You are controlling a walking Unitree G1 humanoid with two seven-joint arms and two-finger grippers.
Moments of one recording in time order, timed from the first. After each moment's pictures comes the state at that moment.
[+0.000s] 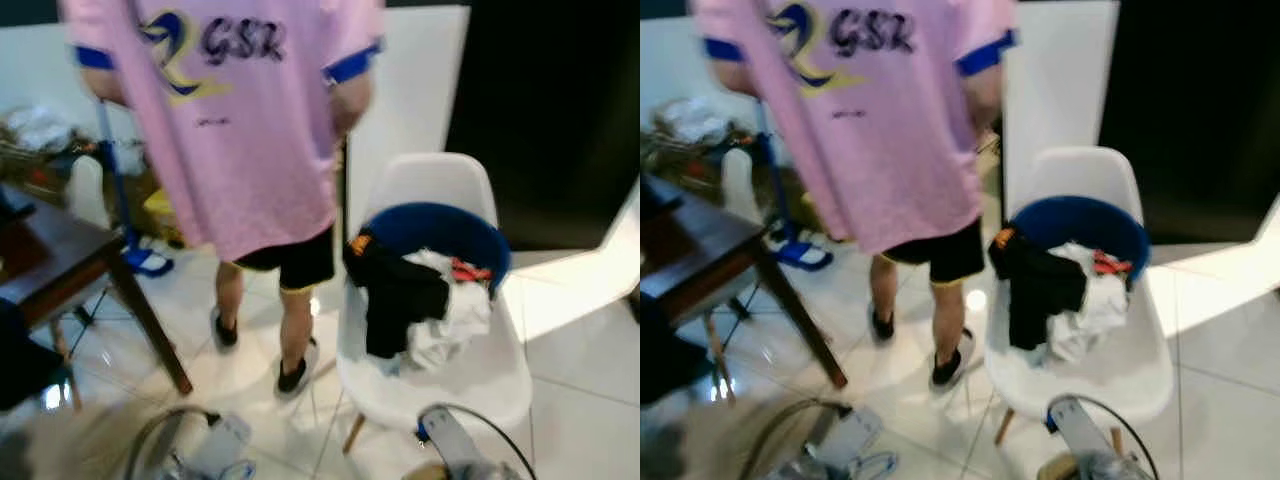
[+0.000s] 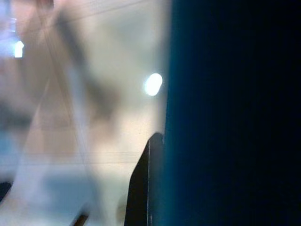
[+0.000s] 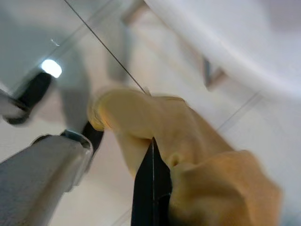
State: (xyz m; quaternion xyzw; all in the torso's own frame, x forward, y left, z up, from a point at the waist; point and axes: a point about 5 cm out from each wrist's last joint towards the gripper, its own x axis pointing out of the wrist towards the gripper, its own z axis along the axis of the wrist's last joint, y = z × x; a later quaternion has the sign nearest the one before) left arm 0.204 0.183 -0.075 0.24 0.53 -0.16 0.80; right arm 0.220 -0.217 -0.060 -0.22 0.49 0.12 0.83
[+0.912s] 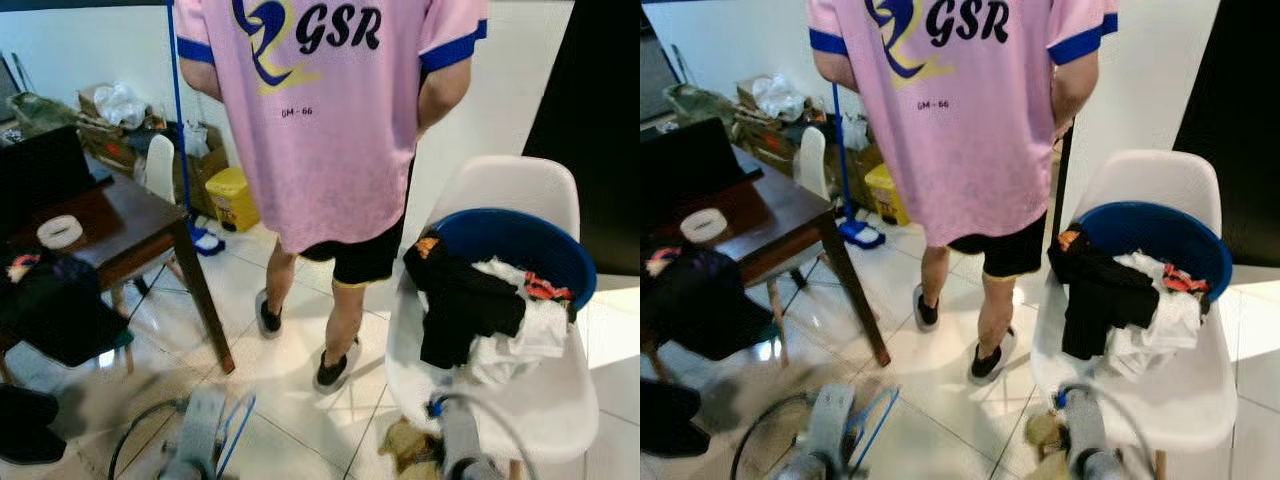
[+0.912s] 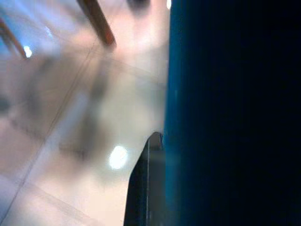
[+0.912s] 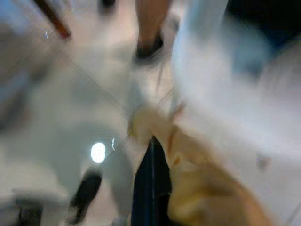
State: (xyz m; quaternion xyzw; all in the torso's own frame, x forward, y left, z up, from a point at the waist) left arm 0.252 0.187 -0.033 0.04 0.29 -0.02 0.96; right arm 0.258 -0.230 -0.018 -0.04 0.29 0.08 0.95
